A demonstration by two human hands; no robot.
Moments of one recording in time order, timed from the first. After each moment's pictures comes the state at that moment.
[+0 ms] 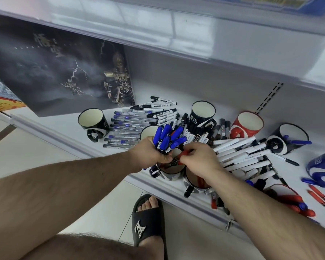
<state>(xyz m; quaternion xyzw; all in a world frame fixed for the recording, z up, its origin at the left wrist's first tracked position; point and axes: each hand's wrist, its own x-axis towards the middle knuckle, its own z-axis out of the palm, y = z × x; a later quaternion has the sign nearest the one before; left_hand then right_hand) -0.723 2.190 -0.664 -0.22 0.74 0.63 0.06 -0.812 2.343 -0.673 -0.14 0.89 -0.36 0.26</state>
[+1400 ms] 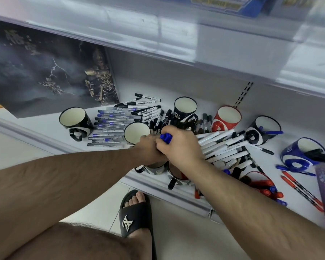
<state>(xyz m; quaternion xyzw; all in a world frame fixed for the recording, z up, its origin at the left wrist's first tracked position) -0.758 2.230 -0.667 -0.17 0.92 0.32 0.12 -0.801 2.344 -0.637 -0.31 0.89 -0.32 0.09</state>
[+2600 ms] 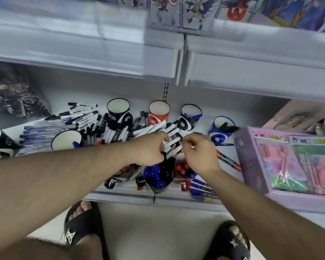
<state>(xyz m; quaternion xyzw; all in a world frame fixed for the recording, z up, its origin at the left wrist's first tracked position) -0.811 2.395 -0.601 0.03 0.93 0.28 0.23 -0.847 2.575 -0.652 -0.14 0.91 -0.39 -0.04</state>
